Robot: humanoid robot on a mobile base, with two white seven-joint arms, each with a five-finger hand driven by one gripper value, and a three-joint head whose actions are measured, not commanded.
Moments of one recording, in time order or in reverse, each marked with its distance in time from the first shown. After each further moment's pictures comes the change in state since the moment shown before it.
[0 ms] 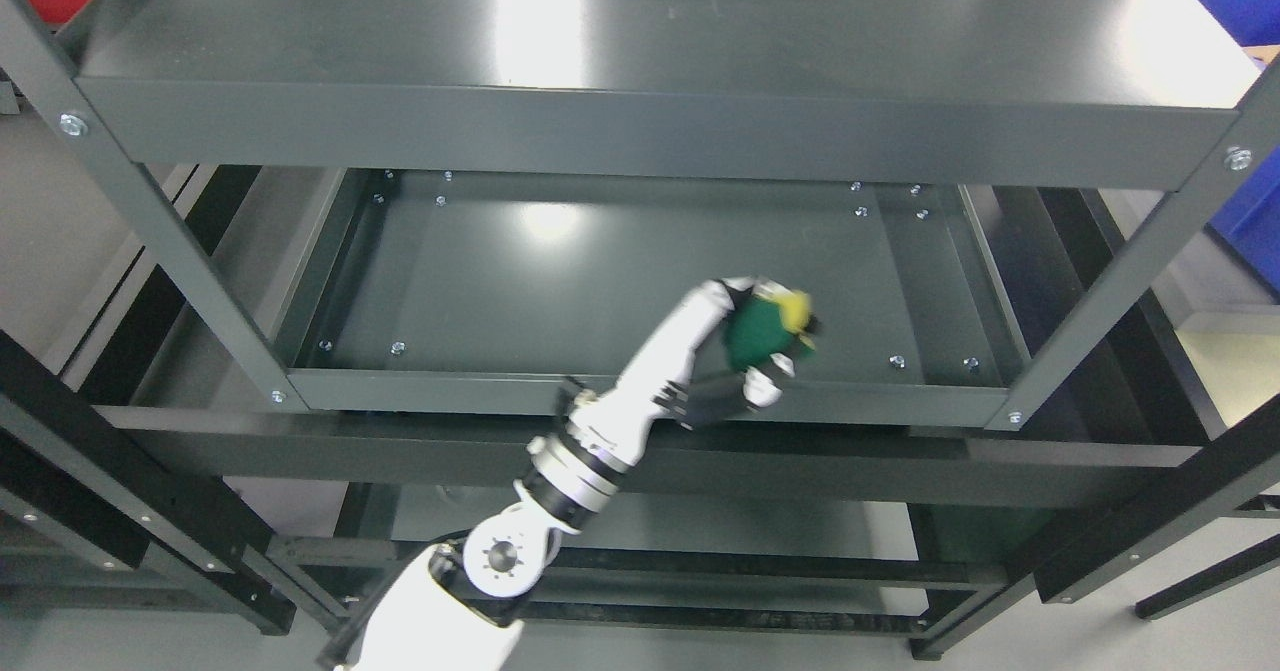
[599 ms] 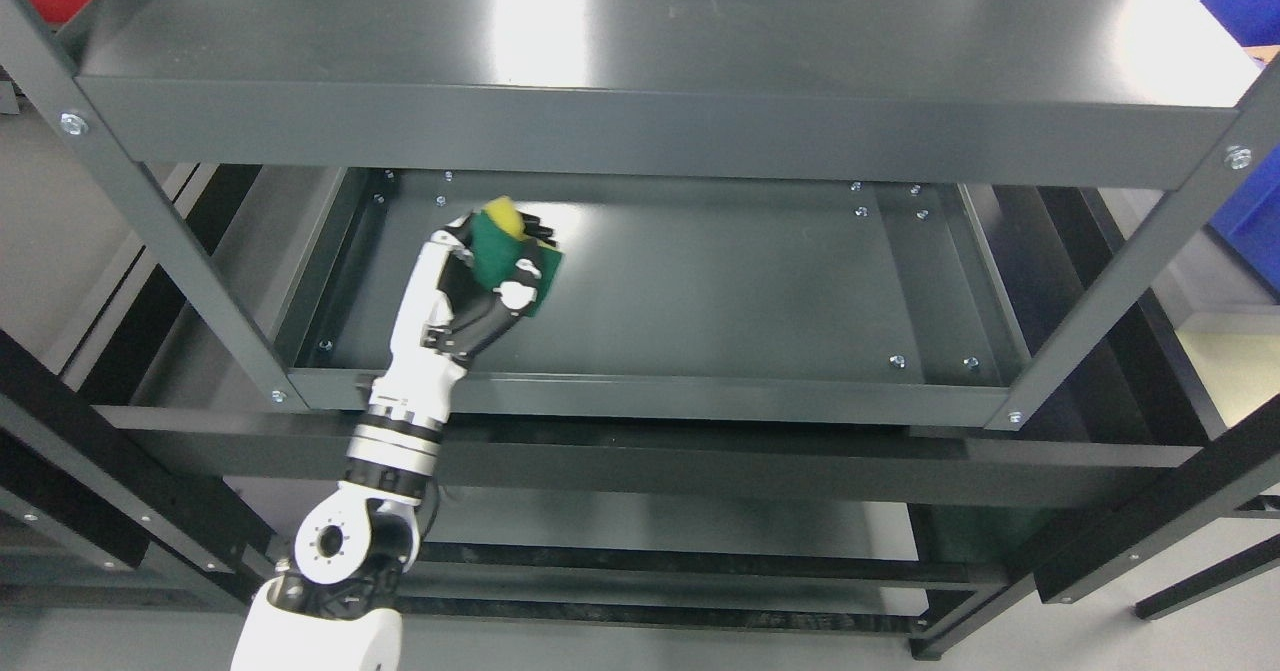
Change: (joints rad) left arm 0.128 -0.006 0.396 -0.124 0.236 0.165 -0.006; right arm 0.000 0.000 0.000 0.000 0.000 0.000 0.000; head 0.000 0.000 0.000
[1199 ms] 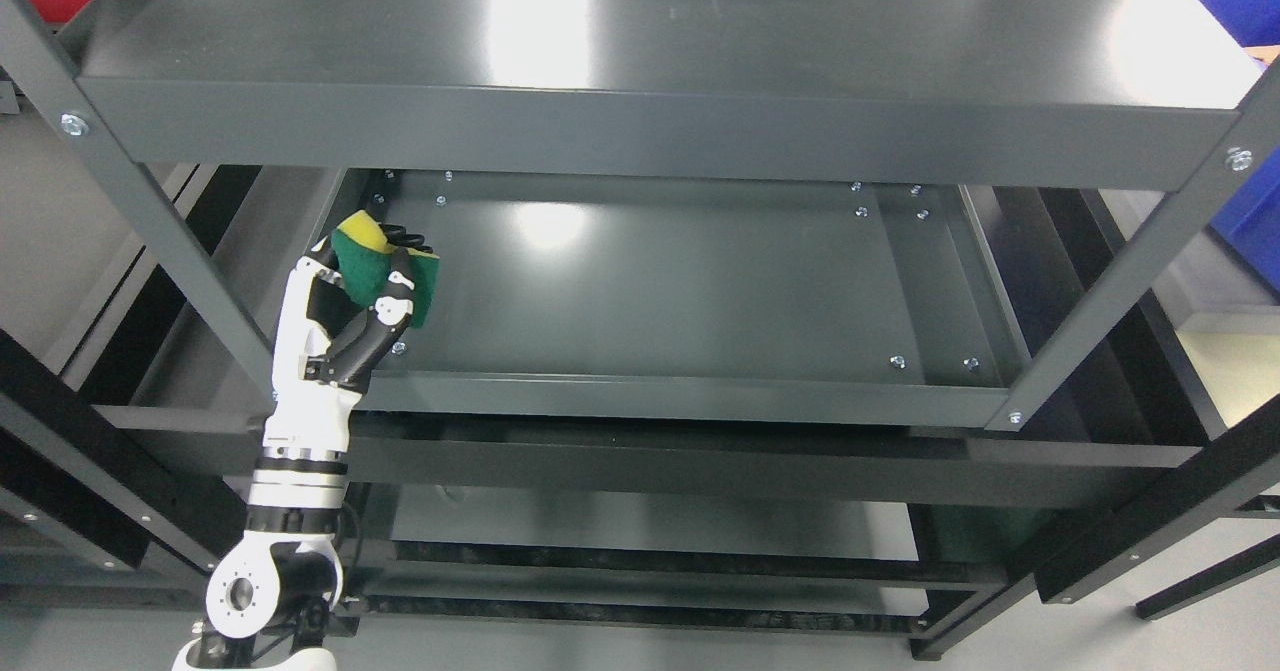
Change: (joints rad) left arm 0.095 -0.002 0.145 -0.059 0.035 -0.052 -0.019; right arm 0.000 0.000 0.000 0.000 0.000 0.000 0.000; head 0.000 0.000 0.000
